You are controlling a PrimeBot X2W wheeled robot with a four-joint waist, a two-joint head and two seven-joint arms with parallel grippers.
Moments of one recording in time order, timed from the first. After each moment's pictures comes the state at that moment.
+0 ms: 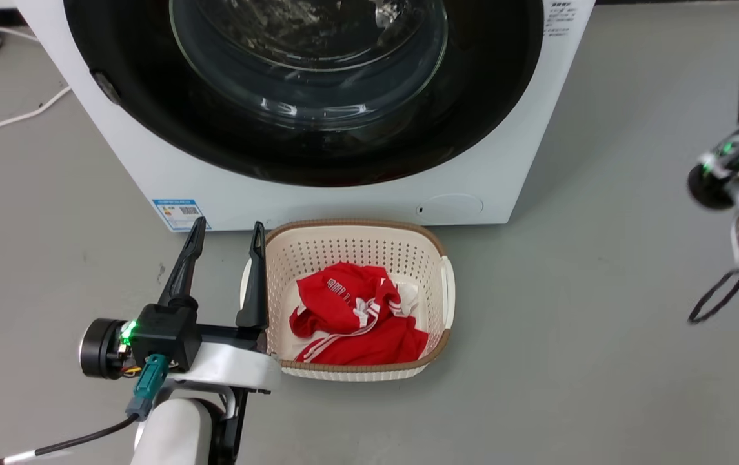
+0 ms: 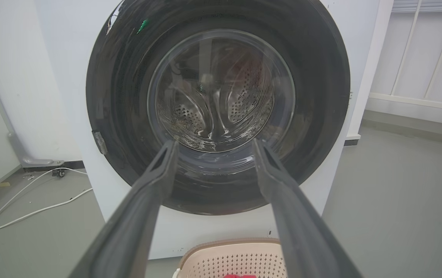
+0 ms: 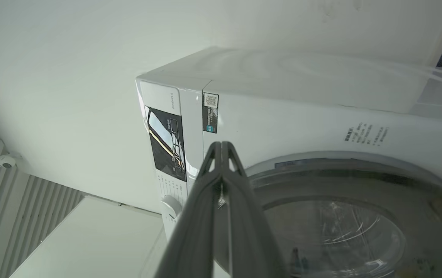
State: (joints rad) left arm -0.18 0.05 -0.09 0.07 -0.06 -0.02 -0.26; right arm -0.72 -0.30 0.11 0.44 1.86 0.13 -0.12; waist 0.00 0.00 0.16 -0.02
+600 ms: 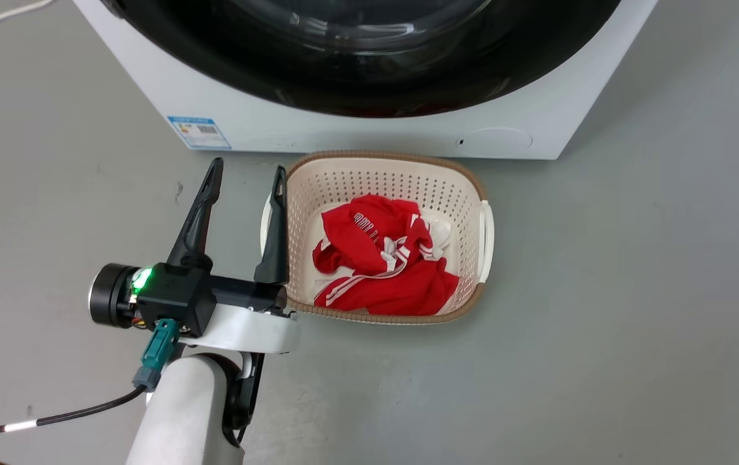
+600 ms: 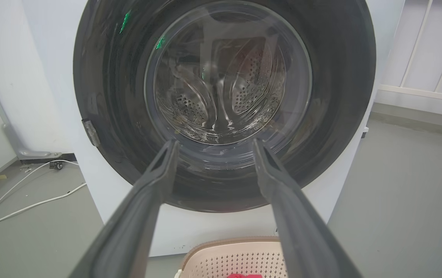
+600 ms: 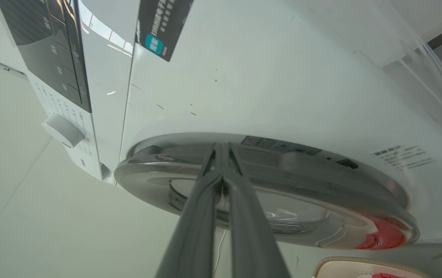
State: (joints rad) left arm -0.29 0.05 -0.14 0.02 -0.07 -0.01 -0.26; right arm -1.39 -0.44 0.50 0.93 1.72 0.13 0.30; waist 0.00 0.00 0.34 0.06
